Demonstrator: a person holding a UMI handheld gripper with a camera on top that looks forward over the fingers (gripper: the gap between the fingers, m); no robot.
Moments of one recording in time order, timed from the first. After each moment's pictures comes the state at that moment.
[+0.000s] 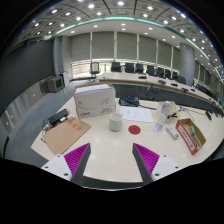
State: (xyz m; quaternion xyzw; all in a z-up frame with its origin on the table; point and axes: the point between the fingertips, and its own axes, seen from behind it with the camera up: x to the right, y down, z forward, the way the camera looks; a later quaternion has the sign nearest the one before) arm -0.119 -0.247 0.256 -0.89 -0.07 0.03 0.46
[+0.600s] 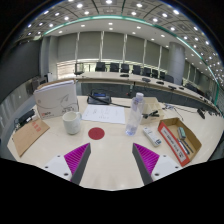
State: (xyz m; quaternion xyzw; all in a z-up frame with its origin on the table) arm 0.074 -0.116 0.167 -0.88 -0.03 -0.03 0.47
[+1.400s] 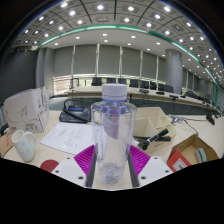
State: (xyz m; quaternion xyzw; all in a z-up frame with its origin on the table) arm 0.185 0.154 0.077 -0.83 -0.02 -0.01 0.55
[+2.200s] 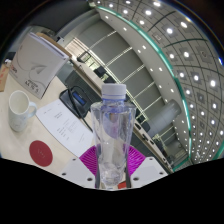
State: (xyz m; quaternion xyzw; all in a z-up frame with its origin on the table) arm 0.125 0.131 0.185 -0.76 -0.23 -0.34 0.50
